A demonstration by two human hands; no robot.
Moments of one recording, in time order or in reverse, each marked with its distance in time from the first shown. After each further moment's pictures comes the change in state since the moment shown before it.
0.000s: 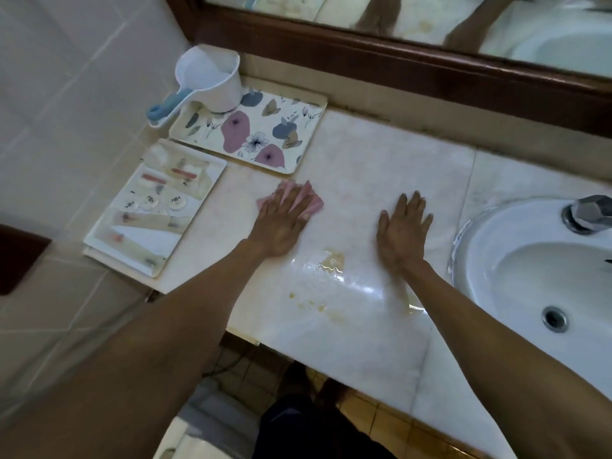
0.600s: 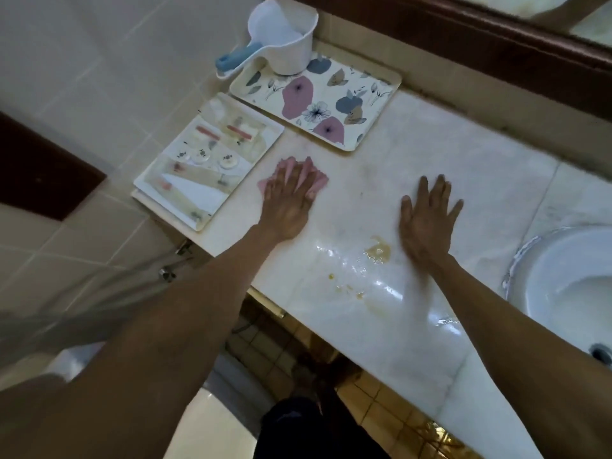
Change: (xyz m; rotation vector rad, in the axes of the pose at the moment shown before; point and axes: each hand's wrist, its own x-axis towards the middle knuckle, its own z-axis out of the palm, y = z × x) left_hand -0.053 -0.052 -0.004 -0.038 0.186 -0.214; right_hand 0.005 -0.039 0.033 -0.067 0.044 -0.232
